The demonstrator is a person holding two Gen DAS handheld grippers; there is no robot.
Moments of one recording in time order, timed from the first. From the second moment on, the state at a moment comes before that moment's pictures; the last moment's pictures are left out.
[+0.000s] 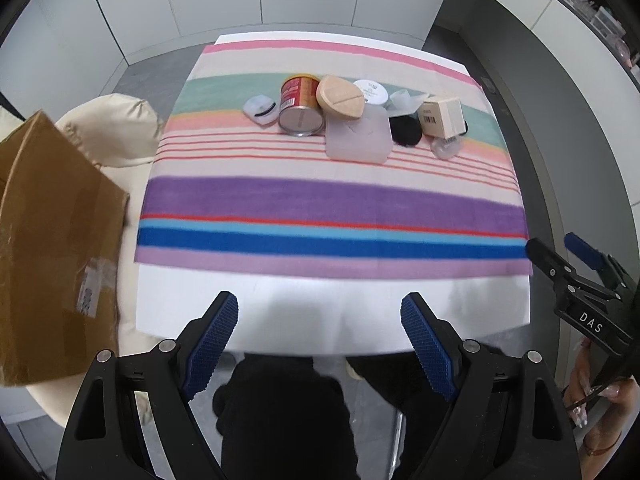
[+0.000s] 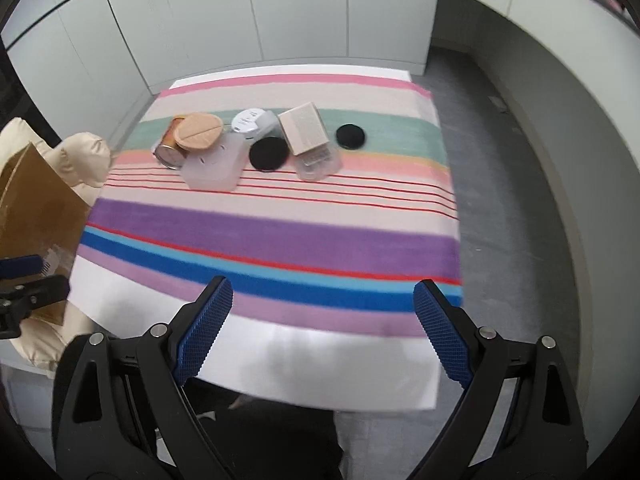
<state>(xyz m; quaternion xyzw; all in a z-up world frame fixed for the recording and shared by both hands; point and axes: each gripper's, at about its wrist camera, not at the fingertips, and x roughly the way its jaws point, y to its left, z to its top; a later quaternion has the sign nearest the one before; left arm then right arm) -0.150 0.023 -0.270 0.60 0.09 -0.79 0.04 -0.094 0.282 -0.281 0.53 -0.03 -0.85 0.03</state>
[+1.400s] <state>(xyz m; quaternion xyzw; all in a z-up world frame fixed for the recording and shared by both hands) -0.320 0.052 -0.380 0.61 0.13 -0.78 -0.02 -0.254 0.278 -0.354 0.49 0.01 -0.87 0.07</state>
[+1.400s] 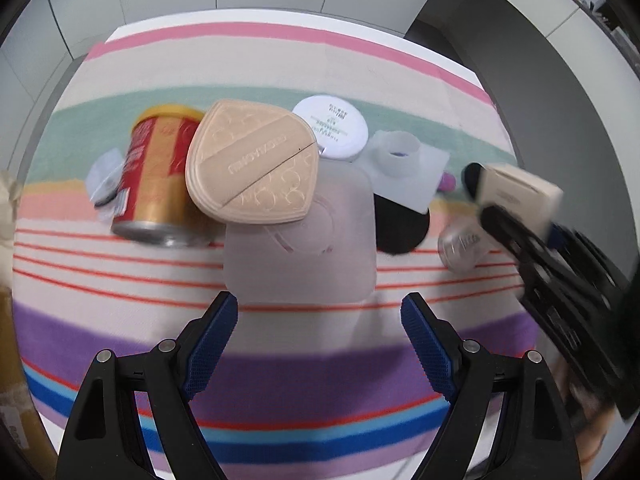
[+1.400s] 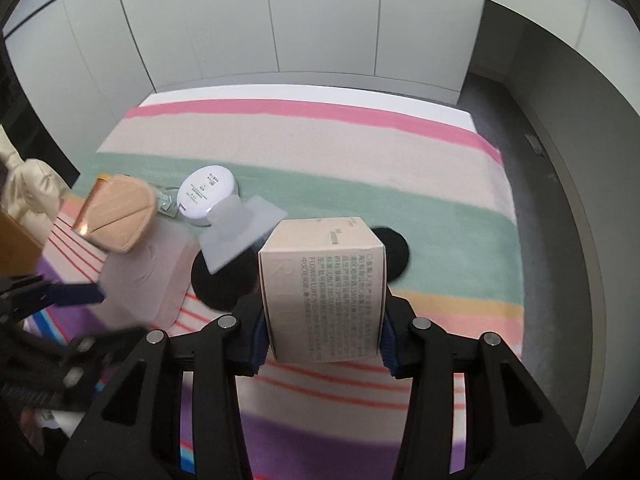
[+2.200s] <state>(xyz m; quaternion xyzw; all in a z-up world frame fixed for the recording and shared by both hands) -0.361 0.055 -0.395 0.57 0.10 -0.81 -0.01 -0.202 0.306 -0.367 0.52 -0.08 -0.85 0.08</state>
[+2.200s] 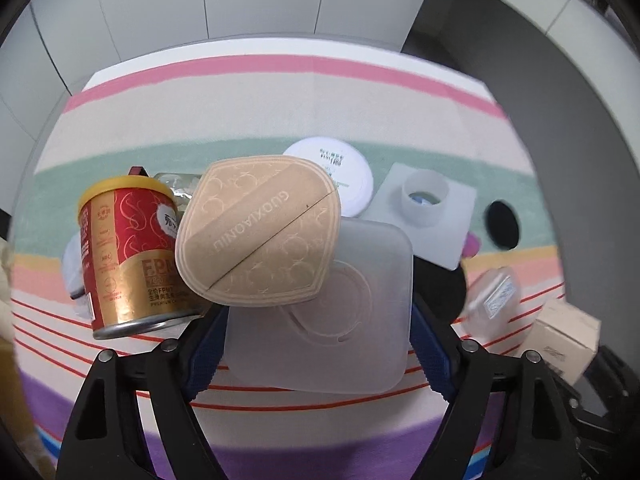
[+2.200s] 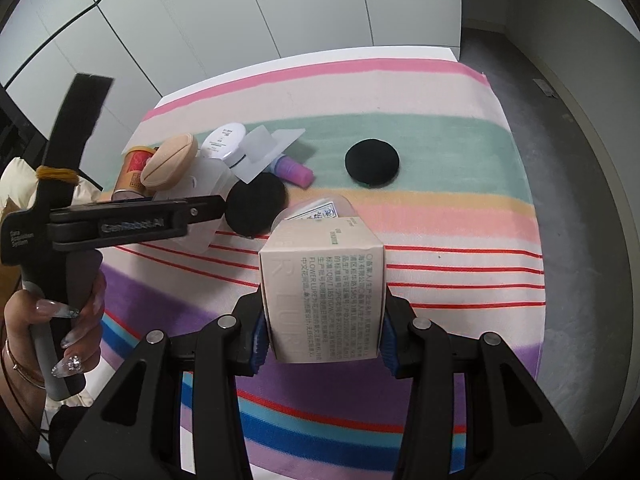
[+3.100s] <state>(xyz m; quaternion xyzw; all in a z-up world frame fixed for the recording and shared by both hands) -0.301 0.025 -0.301 0.55 0.08 -0.83 0.02 -0.203 0.270 -0.298 0.55 -0.02 -0.84 0.03</state>
